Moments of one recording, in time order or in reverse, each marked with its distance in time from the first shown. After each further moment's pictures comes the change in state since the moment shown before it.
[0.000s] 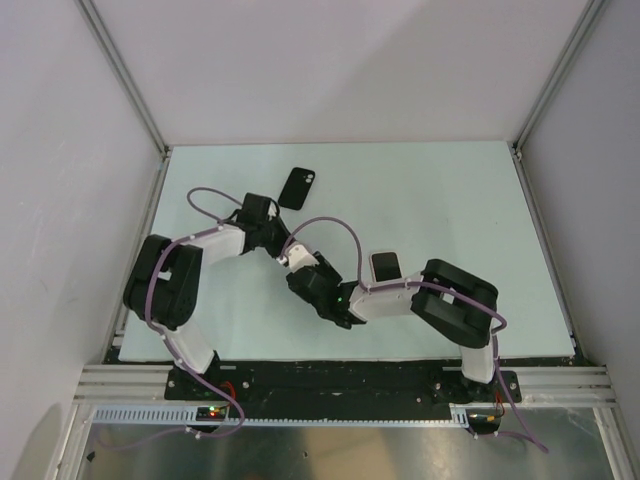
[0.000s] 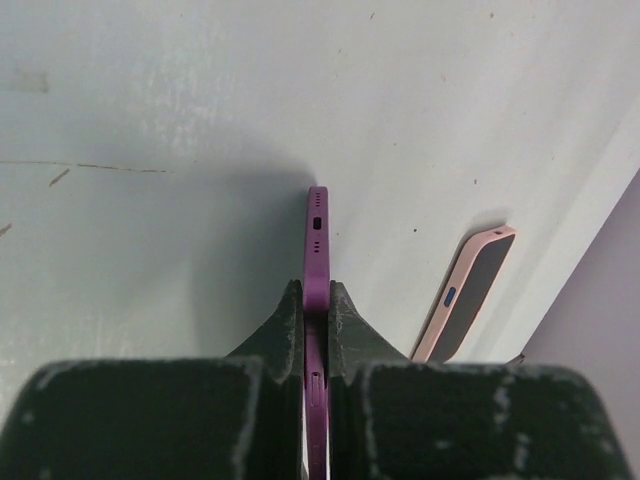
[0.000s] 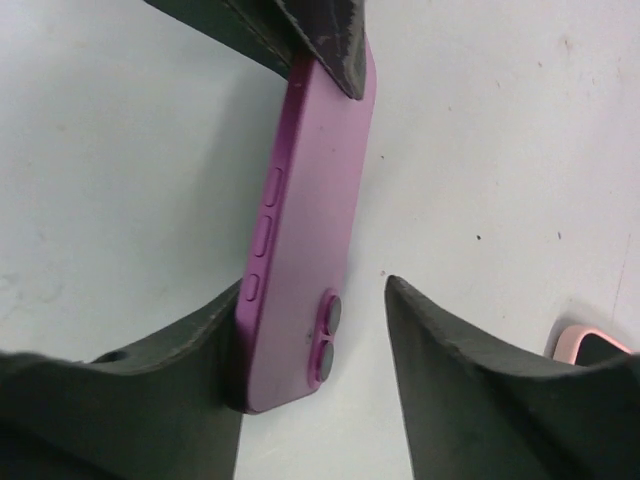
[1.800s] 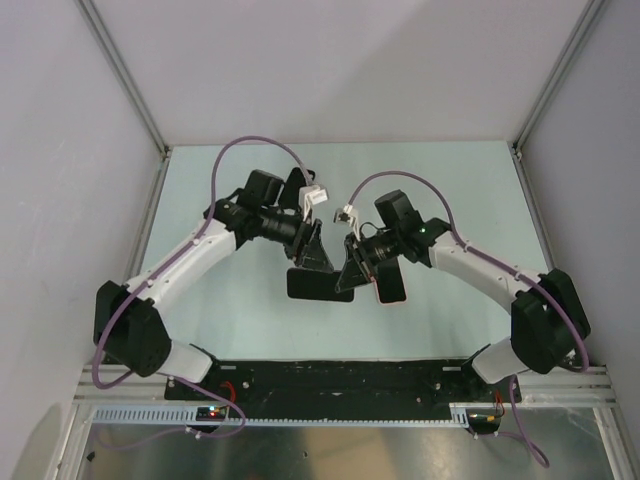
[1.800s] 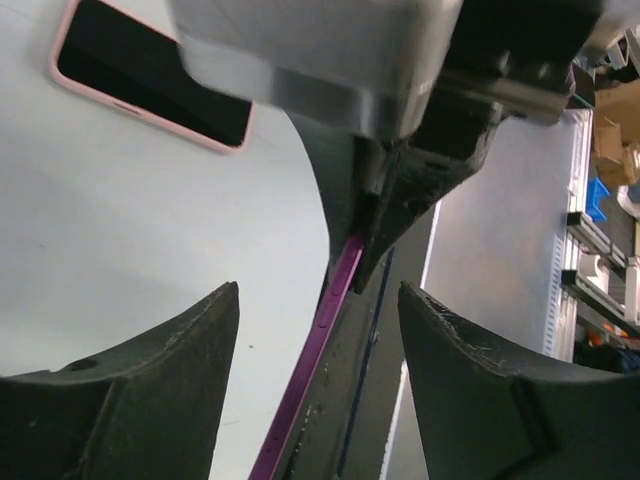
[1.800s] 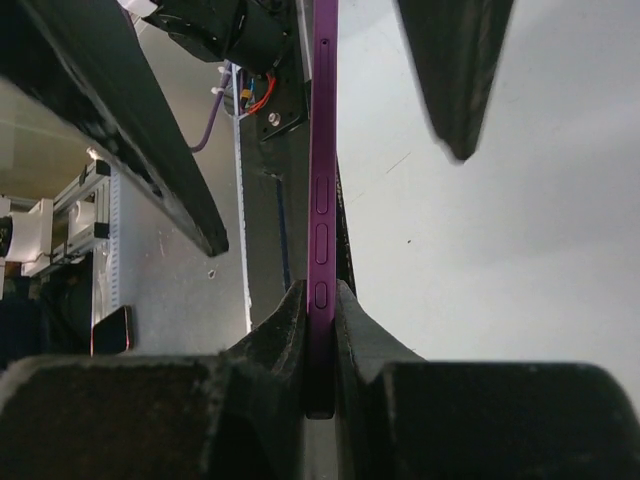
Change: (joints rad) left arm -0.172 -0.295 0.290 -0.508 0.598 0.944; right arm -0.514 -0.442 0.013 -0.569 -1.661 -0.085
